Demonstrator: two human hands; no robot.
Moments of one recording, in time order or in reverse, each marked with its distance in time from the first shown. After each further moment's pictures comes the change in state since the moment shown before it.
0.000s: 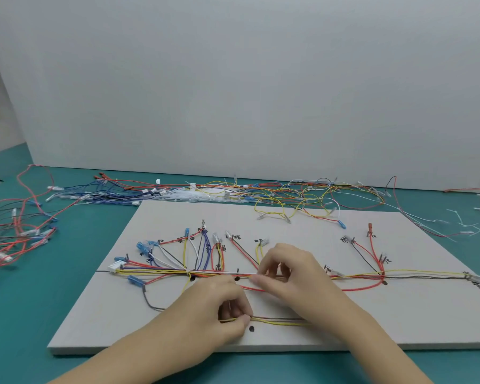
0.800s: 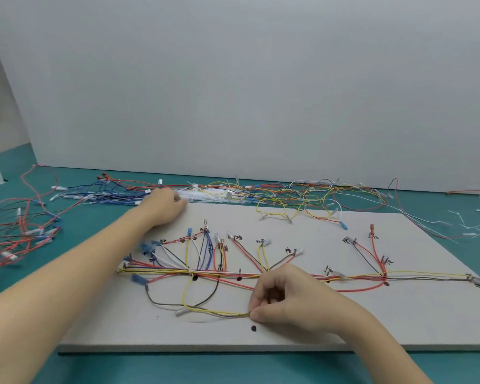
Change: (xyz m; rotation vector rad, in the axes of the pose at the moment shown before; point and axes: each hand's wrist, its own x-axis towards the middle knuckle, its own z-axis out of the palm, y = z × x) left_hand 0.128 -0.151 -0.115 0.529 0.155 -0.598; right_hand -0.006 -0.020 -0.007 0.240 -0.443 0.190
